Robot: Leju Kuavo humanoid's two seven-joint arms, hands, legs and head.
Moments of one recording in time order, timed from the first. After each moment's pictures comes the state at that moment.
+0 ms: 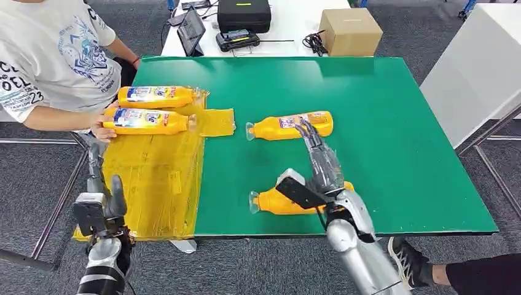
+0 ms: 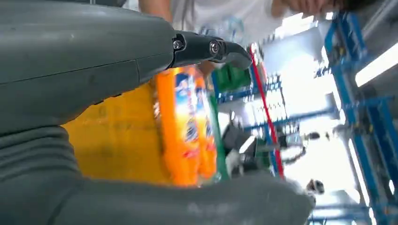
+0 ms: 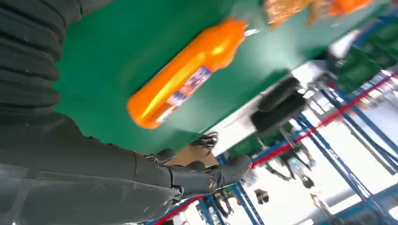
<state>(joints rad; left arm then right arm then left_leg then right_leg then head) -0.18 -0.15 0.14 -1.14 -0.18 0.40 -0.68 -0.28 -0.06 0.41 -1.38 0.65 -0.17 -0.24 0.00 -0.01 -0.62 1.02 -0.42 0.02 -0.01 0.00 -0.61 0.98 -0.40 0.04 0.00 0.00</state>
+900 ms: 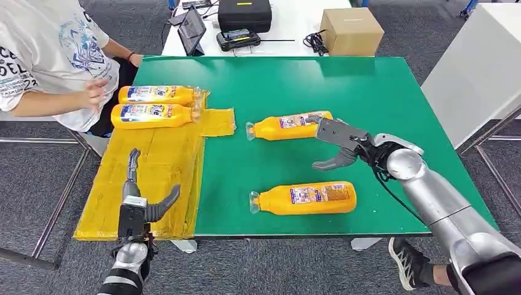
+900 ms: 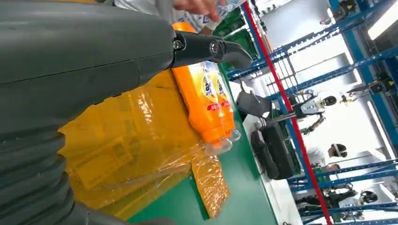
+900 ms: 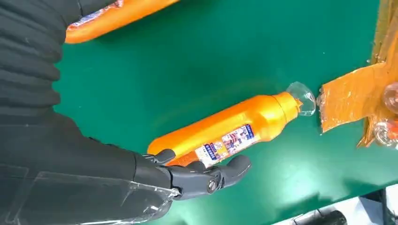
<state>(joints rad) -0.20 -0.17 -0.01 -1.01 -0.25 0.50 -0.68 -0.73 -0.47 0.75 -1.21 -0.08 0.44 -0.03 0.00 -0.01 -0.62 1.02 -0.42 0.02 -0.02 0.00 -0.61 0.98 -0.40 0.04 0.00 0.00</state>
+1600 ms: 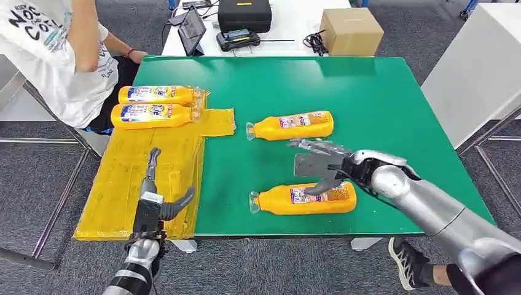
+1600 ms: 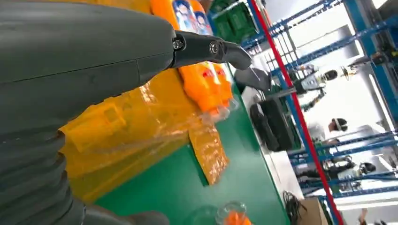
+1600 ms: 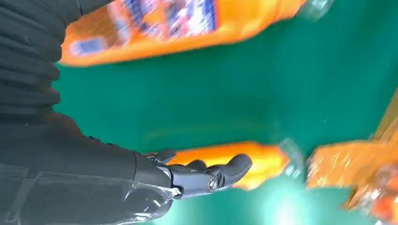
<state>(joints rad) -0.26 -0.19 -0.08 -0.92 -0.25 0.49 -0.68 -0.76 -0.52 1.05 -1.33 -0.04 0.38 -0.02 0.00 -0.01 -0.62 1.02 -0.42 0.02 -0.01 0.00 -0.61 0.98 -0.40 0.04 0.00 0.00</state>
